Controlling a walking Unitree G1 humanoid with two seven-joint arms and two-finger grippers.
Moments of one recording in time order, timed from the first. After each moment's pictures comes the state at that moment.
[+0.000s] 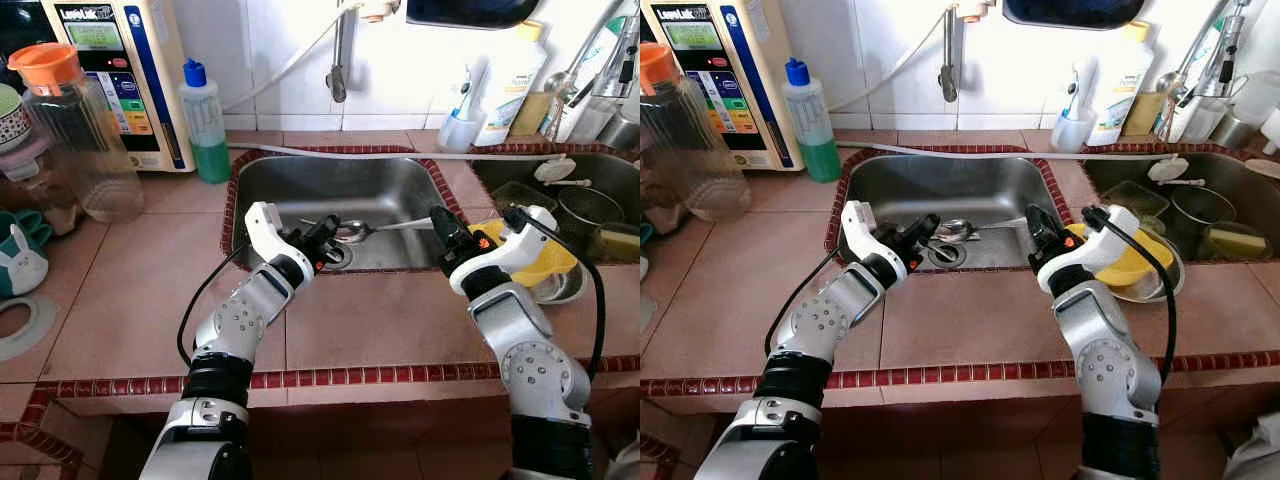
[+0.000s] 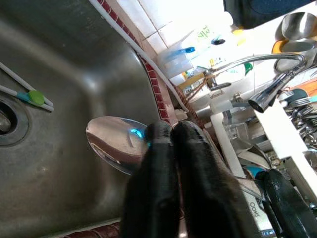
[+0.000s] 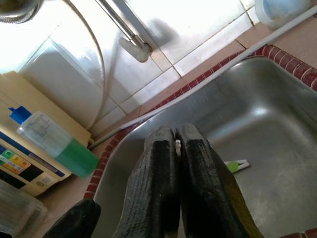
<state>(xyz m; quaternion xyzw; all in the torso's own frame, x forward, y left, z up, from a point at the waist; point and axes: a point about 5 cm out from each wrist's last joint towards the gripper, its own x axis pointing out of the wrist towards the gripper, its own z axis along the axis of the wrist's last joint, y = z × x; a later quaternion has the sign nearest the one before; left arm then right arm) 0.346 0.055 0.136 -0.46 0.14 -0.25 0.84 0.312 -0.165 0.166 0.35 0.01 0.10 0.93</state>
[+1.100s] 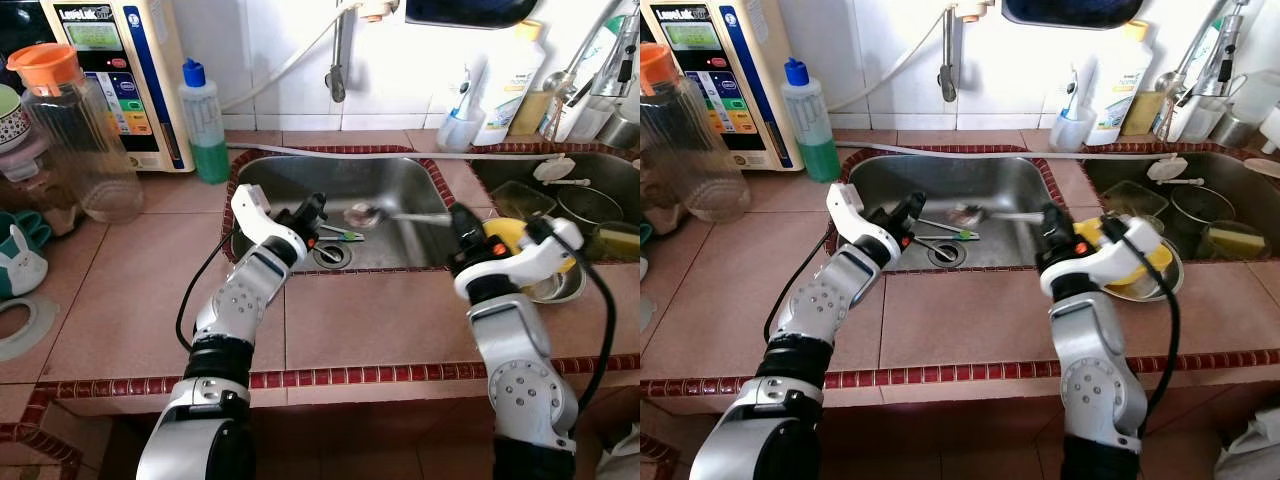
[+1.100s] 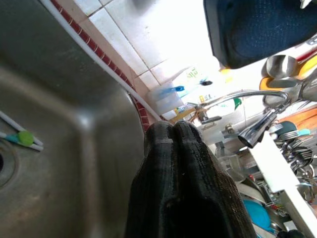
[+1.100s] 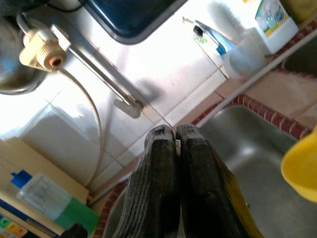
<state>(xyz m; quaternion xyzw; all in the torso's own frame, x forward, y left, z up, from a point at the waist) 0.365 0.062 0.160 -0.49 0.09 -0.22 0.84 0.297 -0.161 0.182 0.39 -0.09 0.03 0.92</state>
